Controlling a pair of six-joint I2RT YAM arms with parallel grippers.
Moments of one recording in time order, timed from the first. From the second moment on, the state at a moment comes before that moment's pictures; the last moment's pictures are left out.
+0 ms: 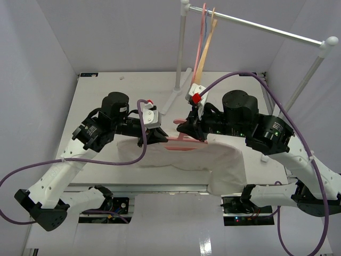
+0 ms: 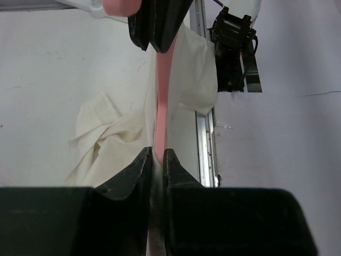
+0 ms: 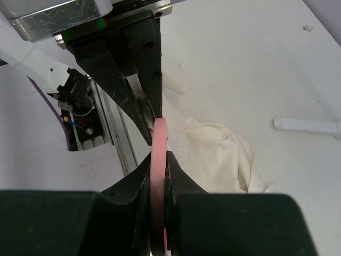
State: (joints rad) left arm -0.65 1.09 1.33 -0.72 0.84 0.45; right arm 1.06 1.17 1.65 -0.78 -0.20 -0.04
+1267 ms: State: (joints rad) left arm -0.67 1.05 1.32 -0.80 0.67 0.45; right arm 1.06 0.93 1.36 -0.78 -0.25 -0.16
